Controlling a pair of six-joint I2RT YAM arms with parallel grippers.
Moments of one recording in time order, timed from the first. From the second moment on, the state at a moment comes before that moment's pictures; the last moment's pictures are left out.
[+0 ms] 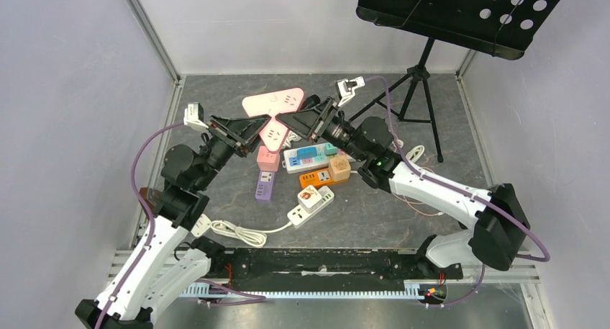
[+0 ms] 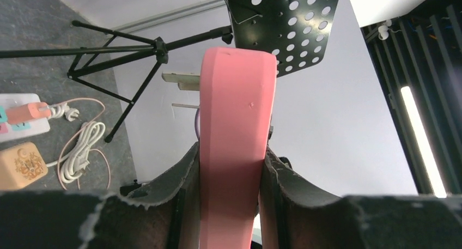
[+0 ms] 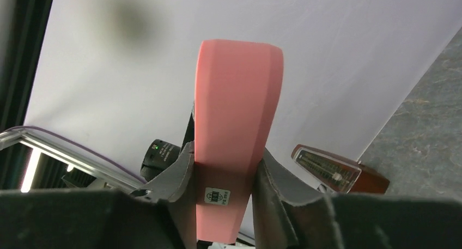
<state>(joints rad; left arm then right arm) -0.44 0.69 0.78 0.12 0.20 -1.41 0.85 1.38 1.01 0.69 -0.19 1.17</state>
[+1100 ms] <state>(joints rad) -0.39 0.87 0.77 -0.34 -0.08 -0.88 0.56 1.73 0.94 0.73 -0.73 1.35</state>
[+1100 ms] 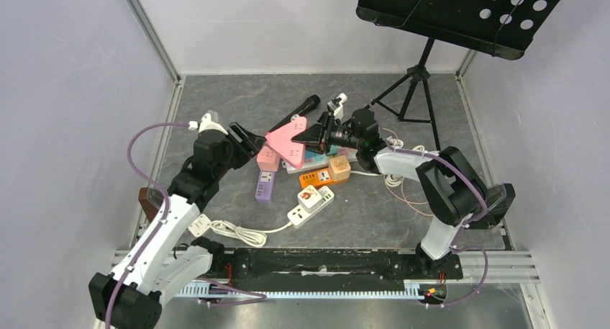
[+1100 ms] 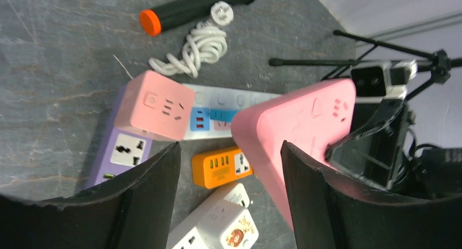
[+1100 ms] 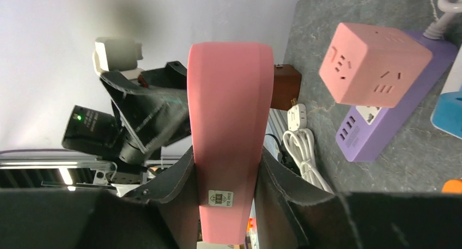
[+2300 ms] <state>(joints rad) -0.13 1.08 0.63 -0.12 0.19 -0.81 0.60 2.01 0.93 0.98 -0.67 1.40</state>
